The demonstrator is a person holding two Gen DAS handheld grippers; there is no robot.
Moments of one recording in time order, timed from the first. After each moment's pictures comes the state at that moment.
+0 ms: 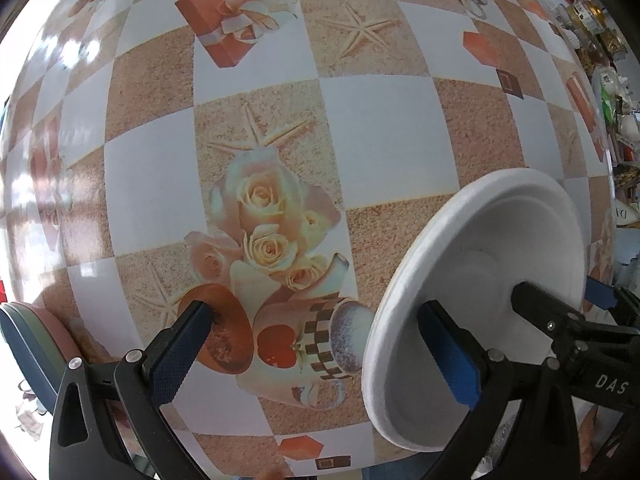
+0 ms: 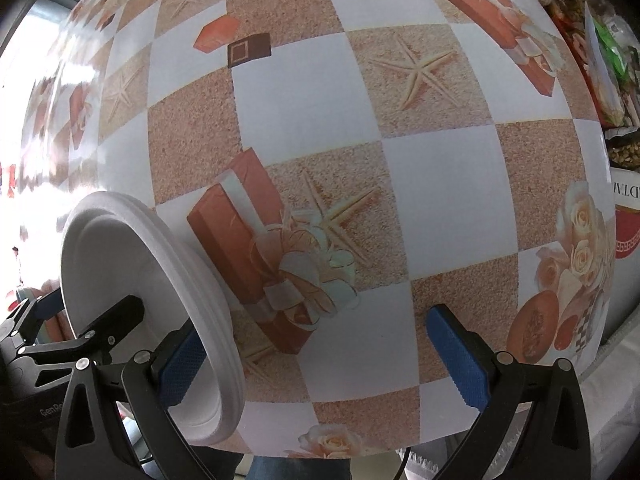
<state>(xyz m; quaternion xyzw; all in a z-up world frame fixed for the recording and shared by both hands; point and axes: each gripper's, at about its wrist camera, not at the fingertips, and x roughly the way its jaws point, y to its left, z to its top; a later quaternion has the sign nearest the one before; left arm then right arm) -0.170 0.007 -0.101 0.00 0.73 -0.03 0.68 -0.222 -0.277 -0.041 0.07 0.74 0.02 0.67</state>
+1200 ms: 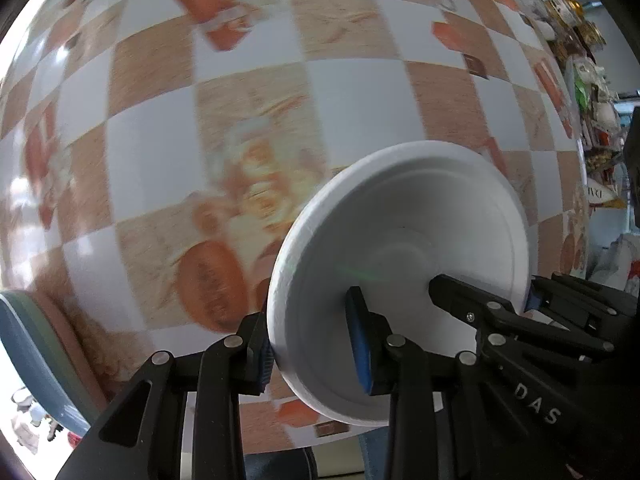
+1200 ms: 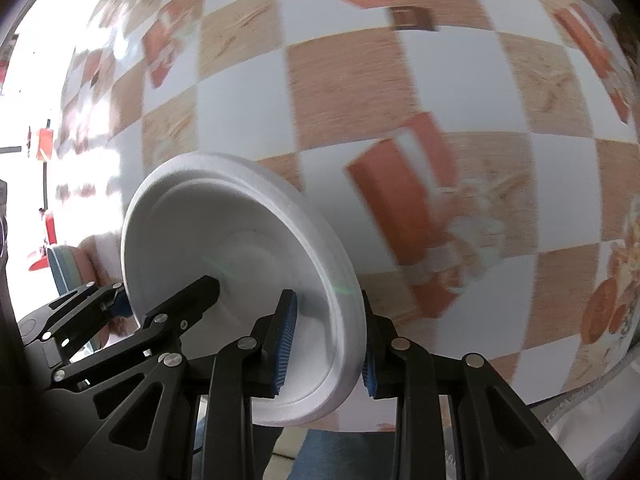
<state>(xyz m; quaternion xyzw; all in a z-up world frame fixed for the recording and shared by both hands) -0.214 0.024 -0.091 -0.01 0.74 -0.06 0.66 -0.231 -0.214 -0.016 0.08 0.76 0.10 0.64</state>
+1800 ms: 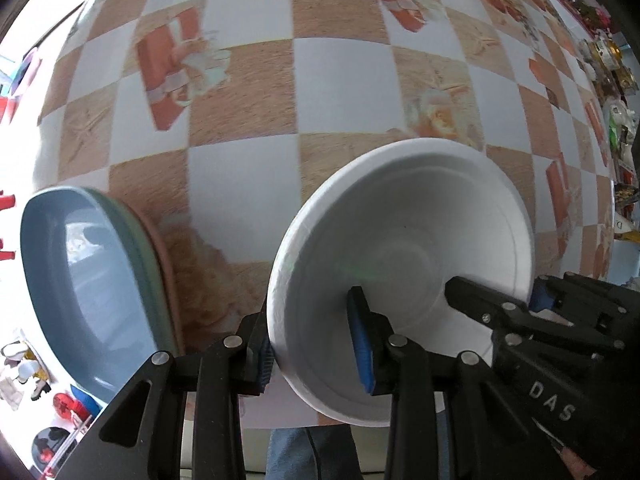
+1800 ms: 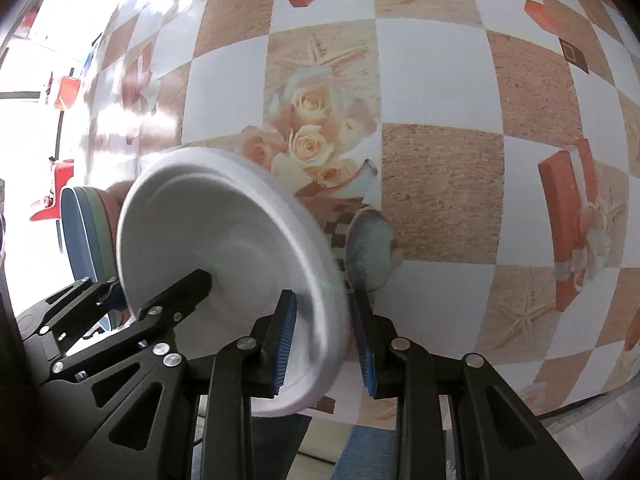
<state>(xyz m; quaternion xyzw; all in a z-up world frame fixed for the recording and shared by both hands) -0.272 0.110 -0.085 -0.04 0.74 0.01 0.67 -0.237 -0.129 -0.018 0.03 0.76 0.16 0.63</state>
